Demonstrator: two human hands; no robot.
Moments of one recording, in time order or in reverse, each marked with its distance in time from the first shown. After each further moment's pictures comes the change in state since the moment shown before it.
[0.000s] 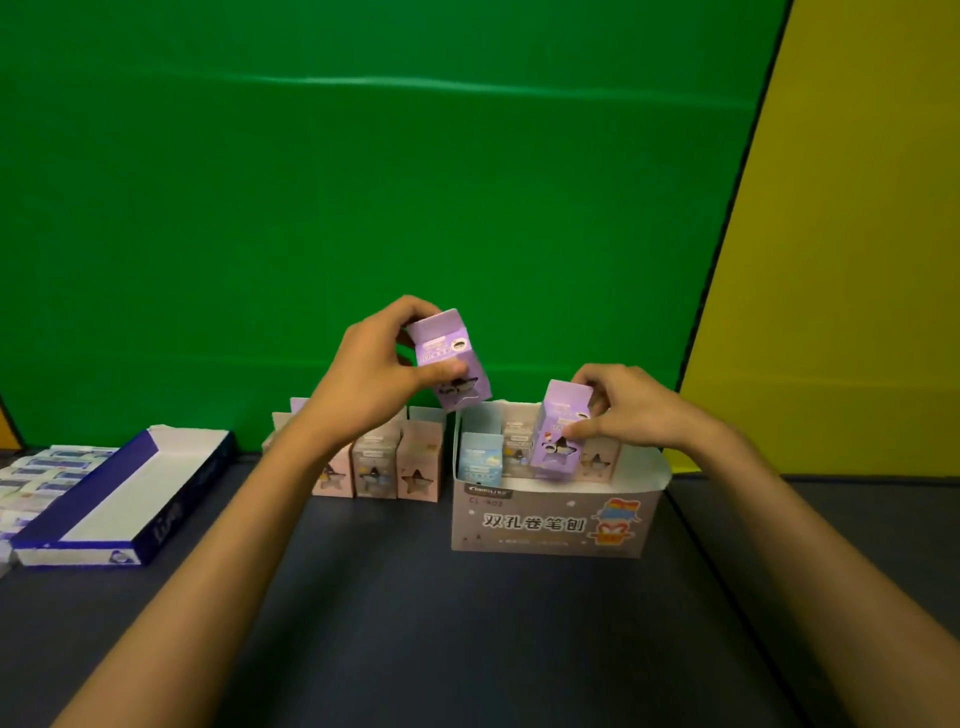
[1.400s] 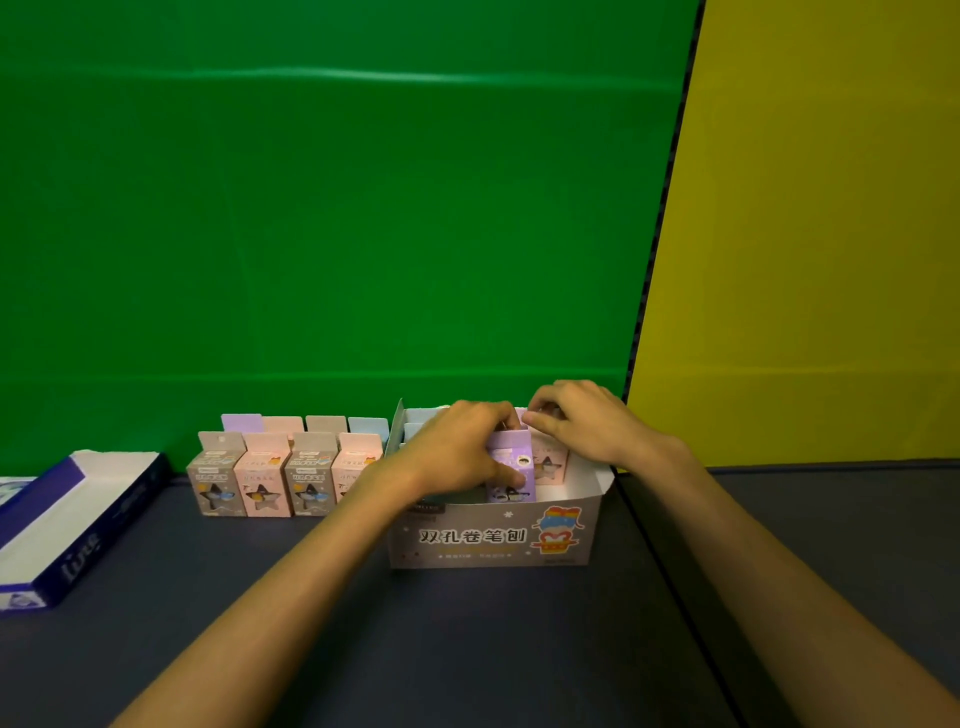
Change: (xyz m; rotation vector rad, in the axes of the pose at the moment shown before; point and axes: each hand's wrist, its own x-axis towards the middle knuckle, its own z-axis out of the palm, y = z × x) left_hand 0.019 0.007 0.144 0.376 -0.533 0.032; right_hand 0.014 0.056 0.017 -0.236 0.118 -0.045
